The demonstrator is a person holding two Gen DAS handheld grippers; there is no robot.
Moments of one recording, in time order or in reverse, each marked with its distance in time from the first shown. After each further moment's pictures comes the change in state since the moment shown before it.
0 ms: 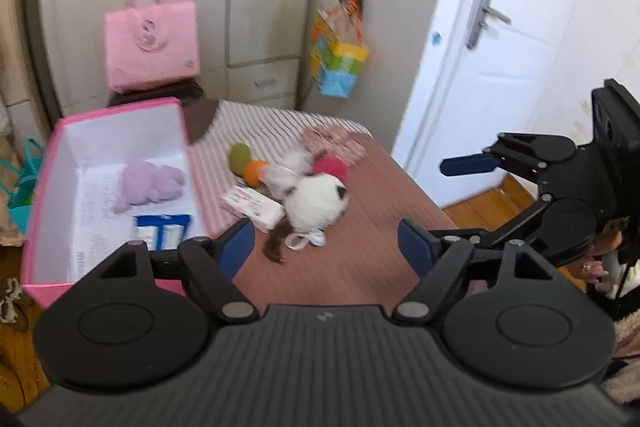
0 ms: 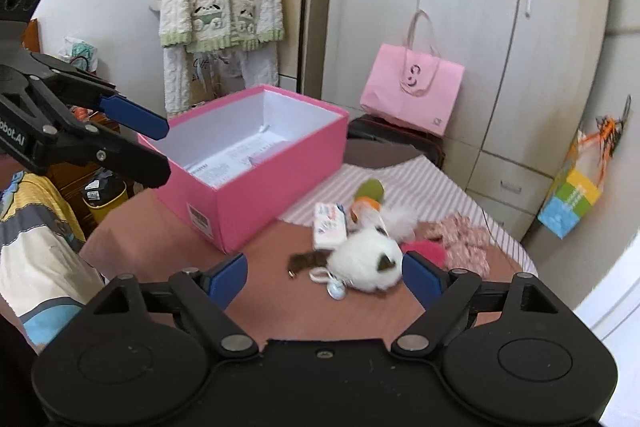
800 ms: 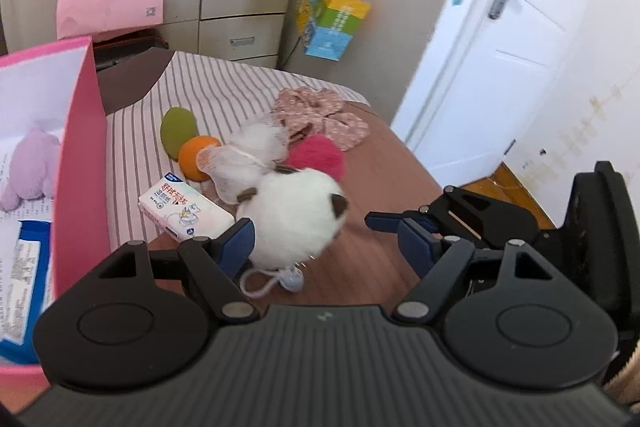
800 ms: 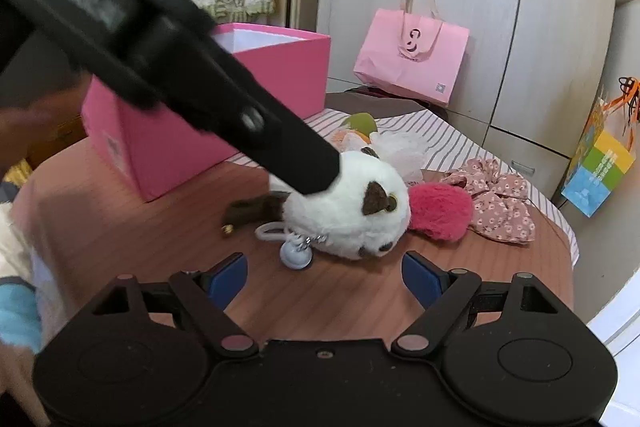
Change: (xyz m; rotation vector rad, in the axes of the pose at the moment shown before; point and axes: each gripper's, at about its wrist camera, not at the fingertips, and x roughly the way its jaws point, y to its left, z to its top) left arm 0.172 0.015 0.008 -0.084 0.066 -0.056; right arm 0.136 -0.030 -0.066 -0.003 -0.005 -0.004
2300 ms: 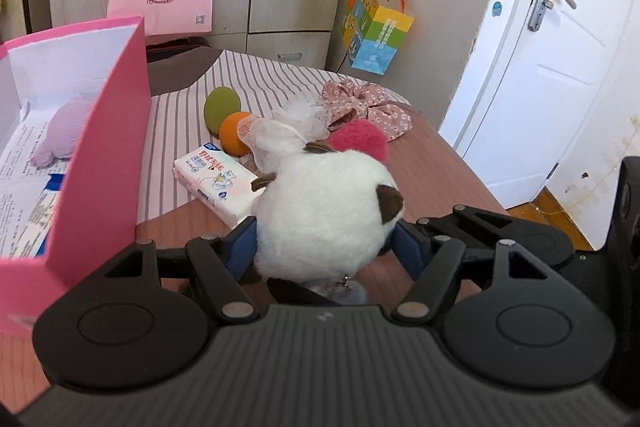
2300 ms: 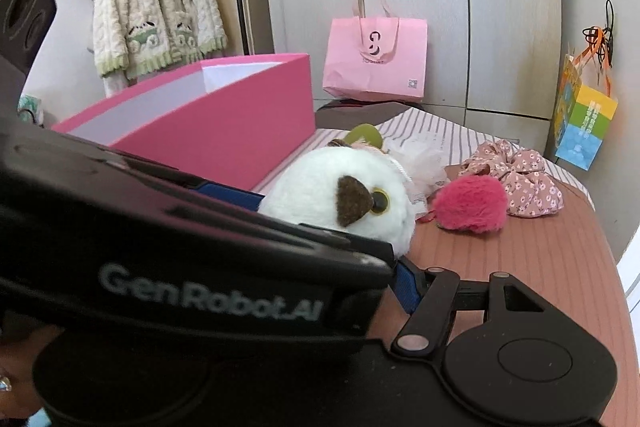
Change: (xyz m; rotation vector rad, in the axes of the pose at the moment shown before) left arm -0.005 -0.005 -0.048 -0.025 -0.095 0.138; right arm 0.014 0.035 0.009 0.231 -0.075 -0.044
